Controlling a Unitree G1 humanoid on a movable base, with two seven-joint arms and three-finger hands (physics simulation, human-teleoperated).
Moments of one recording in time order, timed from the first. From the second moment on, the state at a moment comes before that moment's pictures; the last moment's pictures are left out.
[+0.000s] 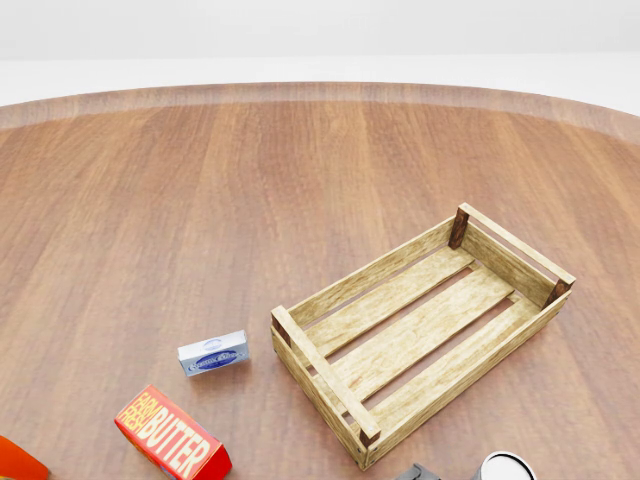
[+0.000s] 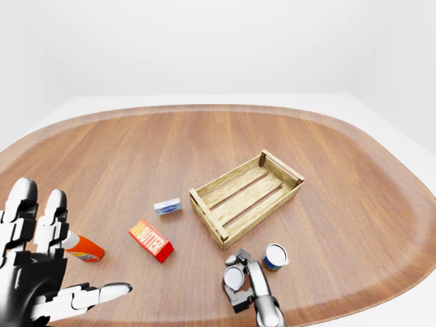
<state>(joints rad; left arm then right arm) 0.72 -0.05 -0.01 -0.99 0.03 -0.08 -0.04 0.32 -0.04 0.10 0.30 -0.23 -0.09 0.05</state>
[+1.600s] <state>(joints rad) 0.70 -0.06 0.00 -0.98 0.03 -0.06 -0.04 0.60 -0.07 0.09 -0.61 0.07 -0.09 0.24</state>
